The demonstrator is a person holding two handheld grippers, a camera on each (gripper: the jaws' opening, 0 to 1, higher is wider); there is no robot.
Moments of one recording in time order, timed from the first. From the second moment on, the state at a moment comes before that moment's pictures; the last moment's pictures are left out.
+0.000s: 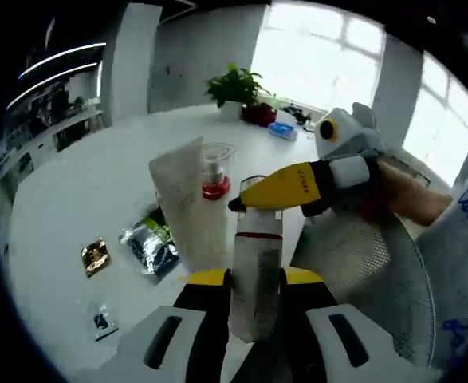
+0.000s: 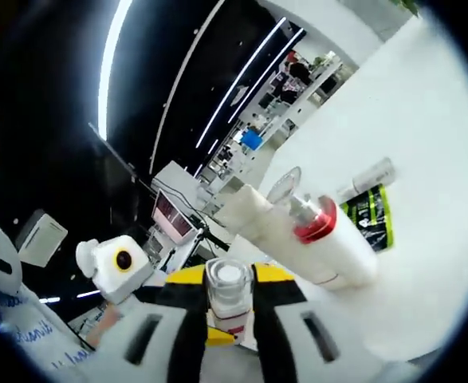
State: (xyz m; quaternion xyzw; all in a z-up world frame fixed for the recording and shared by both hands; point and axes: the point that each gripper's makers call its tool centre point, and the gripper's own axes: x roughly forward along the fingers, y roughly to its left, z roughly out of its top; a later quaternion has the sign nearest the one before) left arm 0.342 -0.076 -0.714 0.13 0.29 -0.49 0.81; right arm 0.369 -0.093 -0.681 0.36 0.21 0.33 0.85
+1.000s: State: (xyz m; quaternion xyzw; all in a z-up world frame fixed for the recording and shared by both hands) left arm 0.360 -0.072 -0.730 0.20 0.27 -0.49 0.80; right arm 0.359 -0.099 -0.683 0.33 0.21 0.35 0.85
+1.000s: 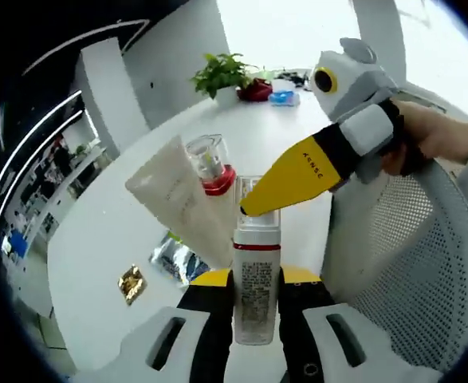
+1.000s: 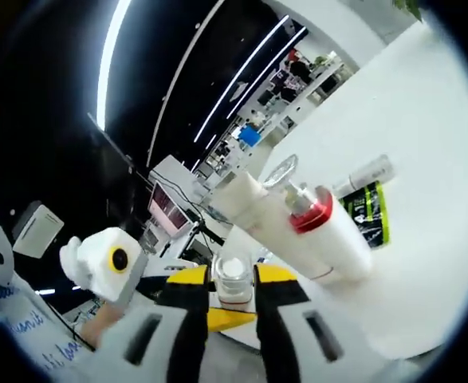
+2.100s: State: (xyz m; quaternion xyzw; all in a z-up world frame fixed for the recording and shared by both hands) left arm 0.325 -0.085 -0.726 0.02 0.31 -0.59 0.75; right arm 0.360 -0.087 -0.672 0.23 0.20 0.42 0.86
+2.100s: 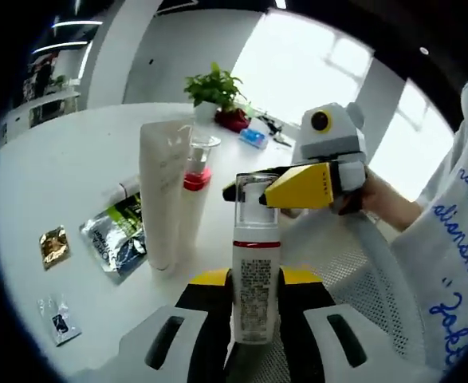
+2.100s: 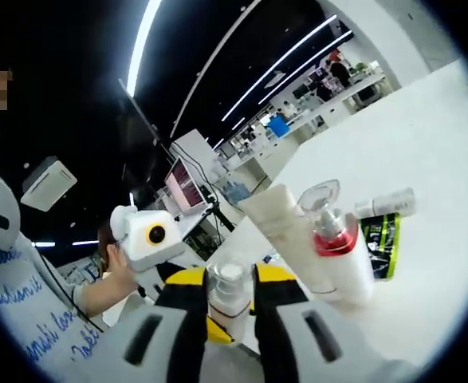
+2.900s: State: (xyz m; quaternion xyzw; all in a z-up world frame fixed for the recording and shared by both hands) left arm 0.341 -0.095 -0.758 0.12 0.32 -0.56 0.75; right arm 0.361 -0.072 -0.692 0.05 0.21 0.43 0.87
